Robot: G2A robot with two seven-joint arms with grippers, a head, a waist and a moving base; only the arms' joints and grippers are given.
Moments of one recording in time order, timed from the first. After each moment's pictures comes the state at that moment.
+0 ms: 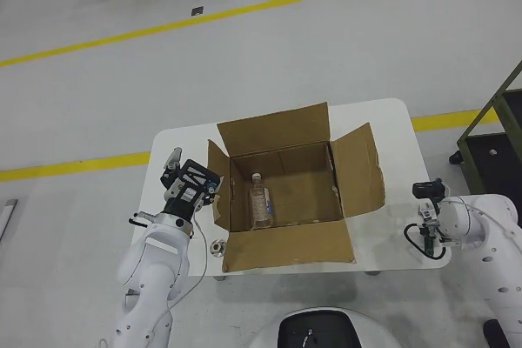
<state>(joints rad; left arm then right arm) 1.24 -1.20 -1.42 -2.00 1.92 -0.30 -0.38 -1.12 -1.18 1.50 -1.51 -1.26 0.12 1.49</state>
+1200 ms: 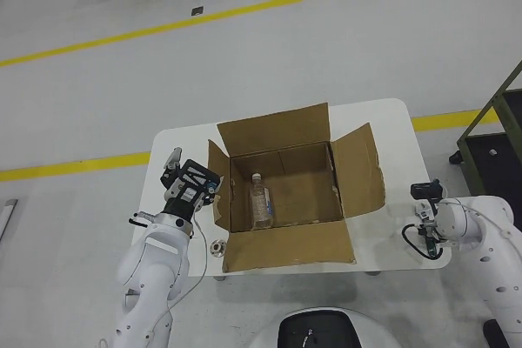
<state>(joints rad) 1.24 -1.20 -1.42 -2.00 1.92 -0.30 -0.38 -1.12 -1.18 1.48 -1.50 -1.25 0.13 1.46</state>
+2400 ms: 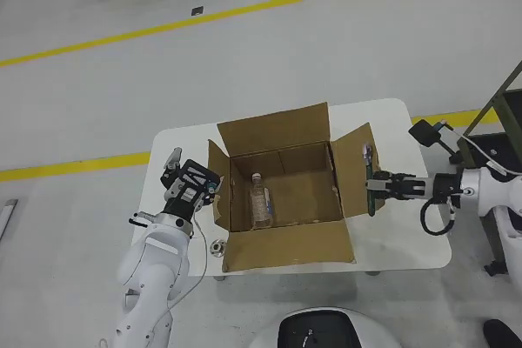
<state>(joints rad) 1.24 -1.20 -1.42 -2.00 1.92 -0.30 -0.38 -1.07 -1.16 1.63 -1.83 -0.18 0.07 1.37</state>
